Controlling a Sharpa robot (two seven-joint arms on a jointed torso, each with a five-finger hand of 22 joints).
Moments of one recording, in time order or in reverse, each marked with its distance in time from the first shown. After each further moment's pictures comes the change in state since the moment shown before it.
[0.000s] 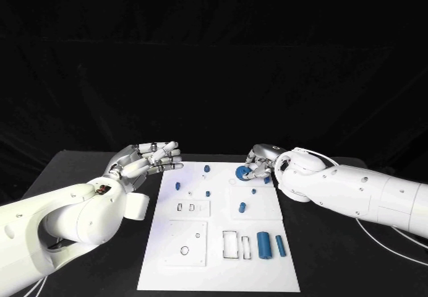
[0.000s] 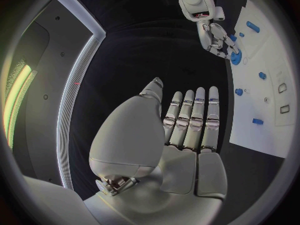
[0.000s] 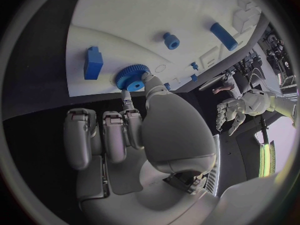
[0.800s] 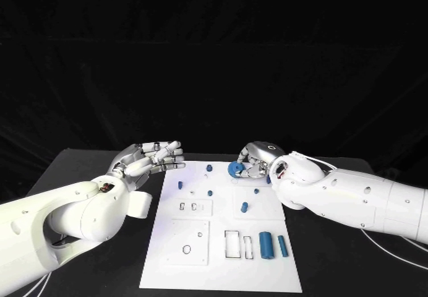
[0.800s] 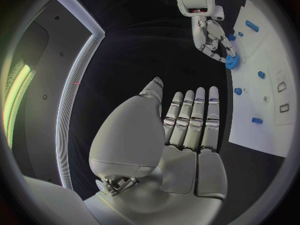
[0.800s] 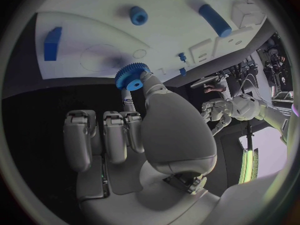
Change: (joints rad) left arm 0.000 0.001 0.000 -0.006 0.000 0.001 -0.008; left_hand 0.004 -0.004 0.000 0.000 0.000 -0.007 0.007 -0.009 0.000 -0.007 0.007 -0.011 0.000 0.000 0.000 -0.009 0.000 0.000 0.000 0.000 0.000 -0.001; right arm -0.005 -0.007 -0.003 0.125 -0.128 -0.160 -0.026; right_hand 0.036 0.025 0.095 -0.008 -0.066 0.052 -0.017 0.001 0.010 0.005 -0.012 0.077 0.000 0.000 -0.008 0.012 0.000 -0.013 0.005 -0.009 0.030 0.000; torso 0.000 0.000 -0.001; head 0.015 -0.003
